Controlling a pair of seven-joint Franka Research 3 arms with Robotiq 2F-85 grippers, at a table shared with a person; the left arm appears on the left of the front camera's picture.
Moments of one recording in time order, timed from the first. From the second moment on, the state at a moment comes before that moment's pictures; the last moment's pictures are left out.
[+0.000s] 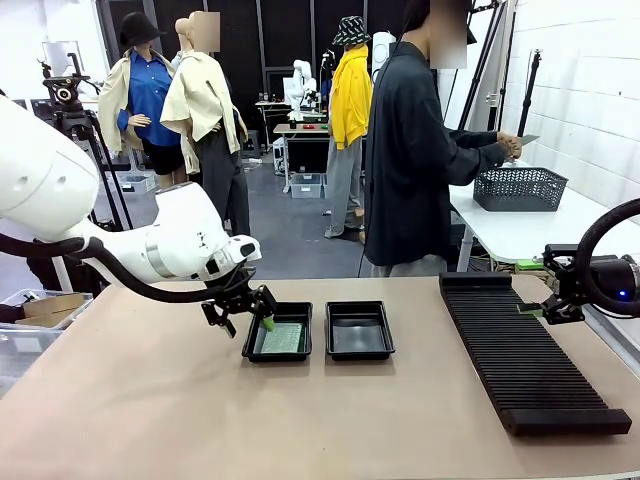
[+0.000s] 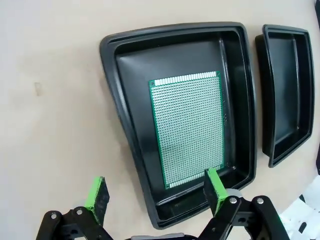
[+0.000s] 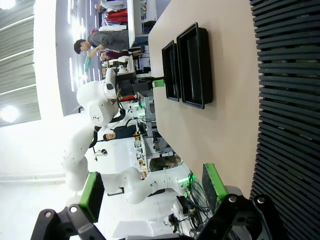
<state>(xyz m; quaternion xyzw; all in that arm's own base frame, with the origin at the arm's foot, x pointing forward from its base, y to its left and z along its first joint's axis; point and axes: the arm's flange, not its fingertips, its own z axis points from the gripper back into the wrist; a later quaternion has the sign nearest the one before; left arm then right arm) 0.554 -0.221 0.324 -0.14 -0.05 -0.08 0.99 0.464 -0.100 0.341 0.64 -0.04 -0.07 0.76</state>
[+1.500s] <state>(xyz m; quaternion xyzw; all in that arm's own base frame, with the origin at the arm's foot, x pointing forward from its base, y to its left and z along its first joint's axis) 0.569 -0.219 0.318 -0.13 -0.05 -0.05 0.99 0.464 -0.100 0.341 0.64 -0.04 -0.07 0.76</state>
